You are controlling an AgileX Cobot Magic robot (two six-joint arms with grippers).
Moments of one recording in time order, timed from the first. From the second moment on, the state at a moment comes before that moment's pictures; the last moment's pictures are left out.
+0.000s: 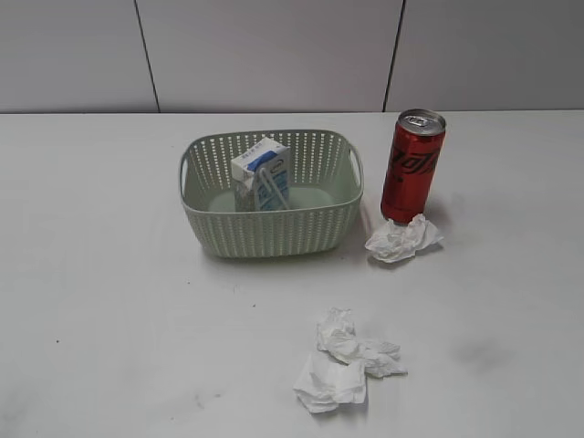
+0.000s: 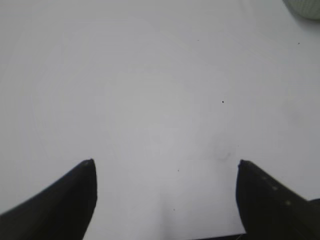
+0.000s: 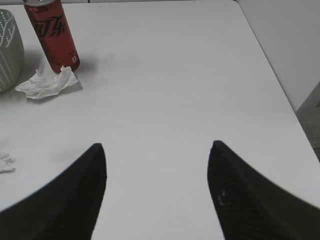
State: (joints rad) left arm -0.18 0.36 -0.51 0.00 1.06 0.12; right arm 0.21 -0.01 -0.50 -0.20 1.05 0.14
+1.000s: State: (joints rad) left arm -0.13 0.32 -0.51 -0.05 1.05 0.19; right arm 0.21 -0.01 -0.50 -0.20 1.05 0.14
